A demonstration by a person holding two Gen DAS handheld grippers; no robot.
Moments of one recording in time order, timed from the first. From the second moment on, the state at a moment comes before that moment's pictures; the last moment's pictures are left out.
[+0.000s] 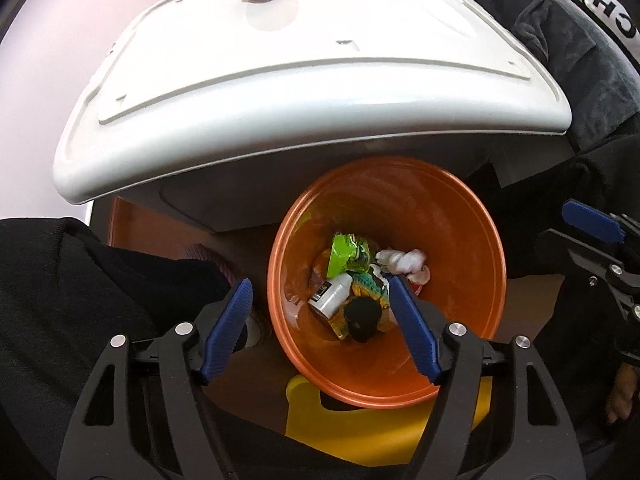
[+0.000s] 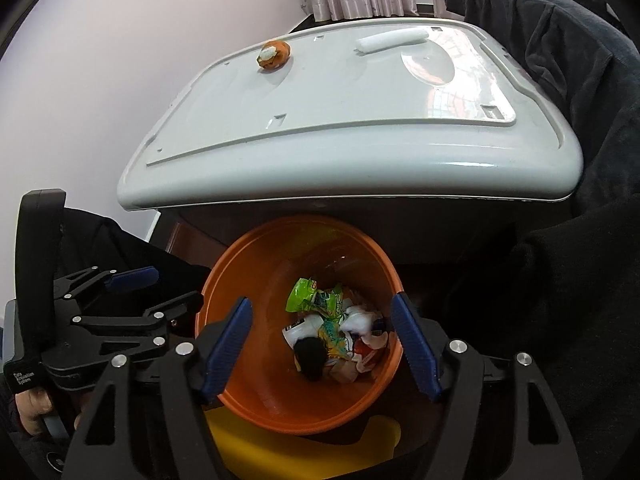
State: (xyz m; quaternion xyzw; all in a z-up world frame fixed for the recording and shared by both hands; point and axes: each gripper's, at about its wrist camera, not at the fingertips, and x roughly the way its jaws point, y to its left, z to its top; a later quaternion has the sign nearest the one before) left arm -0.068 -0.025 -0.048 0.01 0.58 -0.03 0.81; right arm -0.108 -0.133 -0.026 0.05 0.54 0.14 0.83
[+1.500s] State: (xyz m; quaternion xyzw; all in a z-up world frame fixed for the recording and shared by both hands) left arm 0.155 0.050 0.010 -0.06 0.48 0.07 0.87; right arm 0.265 -0.148 -0.046 0.15 0.53 -0.03 0.83
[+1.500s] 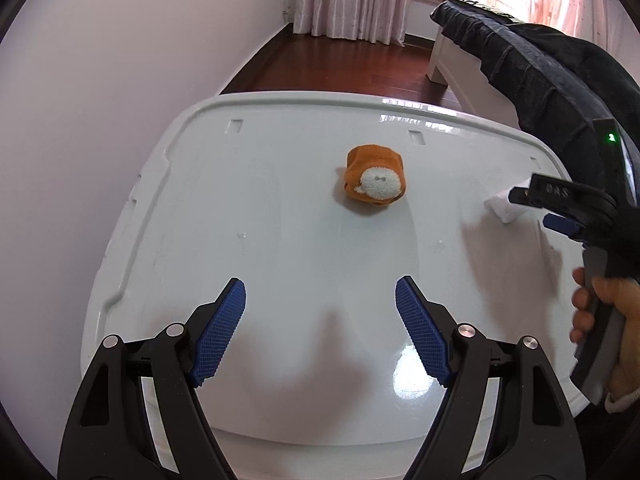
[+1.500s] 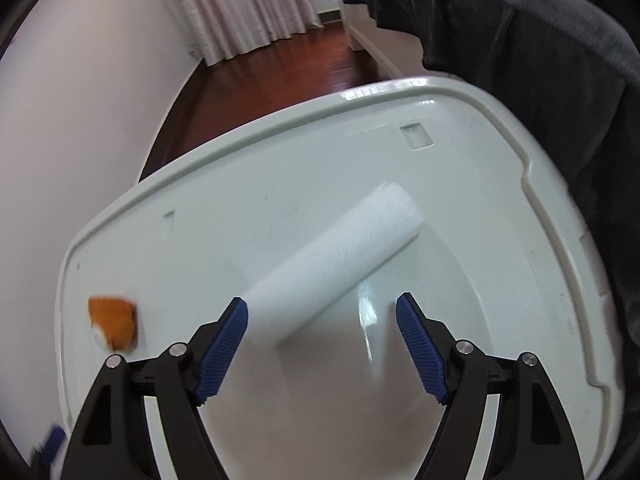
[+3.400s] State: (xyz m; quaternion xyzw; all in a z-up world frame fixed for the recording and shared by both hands) left arm 0.223 0.021 -0.016 -0.01 0.44 0.03 0.90; right arm 0.197 -0.110 -0.030 -0.05 0.49 0.07 0.87
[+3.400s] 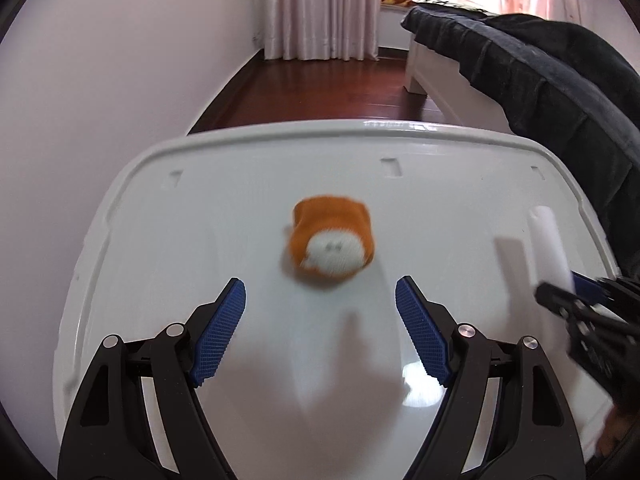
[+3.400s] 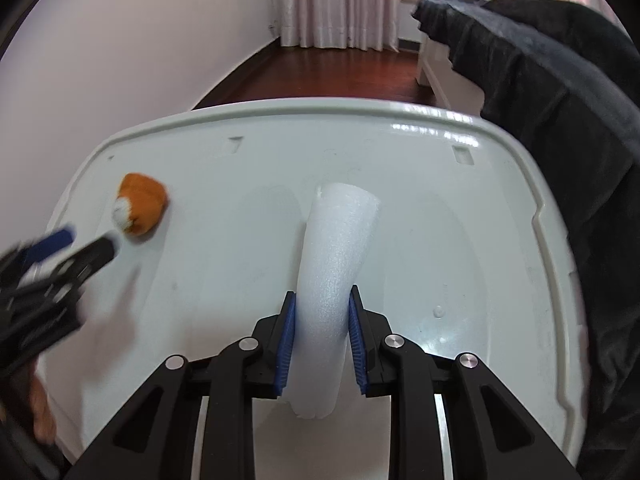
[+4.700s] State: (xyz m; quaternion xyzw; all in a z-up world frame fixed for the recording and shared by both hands) left arm 0.267 0.022 -0.043 -0.03 0.45 0.06 0.89; right arm 0.200 -0.117 -0.013 0.00 0.48 0.09 0.87
